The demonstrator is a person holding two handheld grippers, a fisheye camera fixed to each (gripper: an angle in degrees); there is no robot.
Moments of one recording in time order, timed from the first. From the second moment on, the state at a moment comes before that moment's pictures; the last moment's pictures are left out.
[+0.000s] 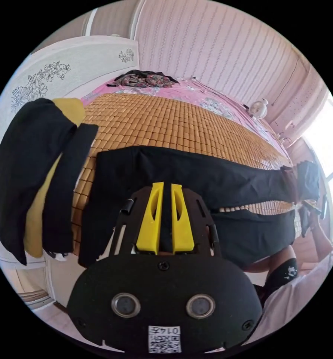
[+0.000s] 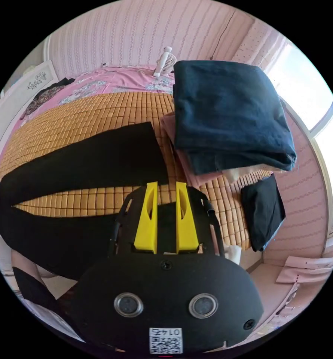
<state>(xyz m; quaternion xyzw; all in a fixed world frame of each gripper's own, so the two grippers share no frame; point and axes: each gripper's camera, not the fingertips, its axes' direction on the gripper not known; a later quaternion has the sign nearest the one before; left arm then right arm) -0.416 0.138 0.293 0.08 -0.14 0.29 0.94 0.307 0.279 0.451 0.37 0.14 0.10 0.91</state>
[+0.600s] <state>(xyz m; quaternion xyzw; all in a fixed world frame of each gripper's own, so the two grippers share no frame) -0.488 0.216 0.360 -0.05 -0.15 0.18 0.97 0.488 0.466 0.566 0.30 -0.23 0.23 0.90</state>
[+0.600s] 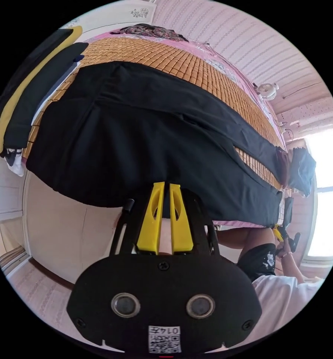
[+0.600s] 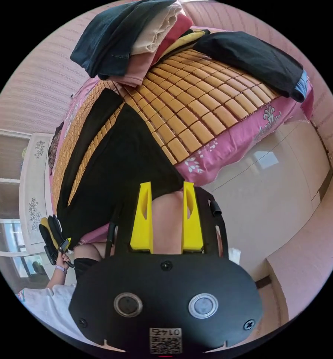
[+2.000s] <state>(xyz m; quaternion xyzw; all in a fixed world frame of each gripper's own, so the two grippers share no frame) -0.693 0.228 0.273 0.17 -0.02 -0.03 0.98 0.567 0.534 0.541 0.29 -0.22 0.30 0.88</state>
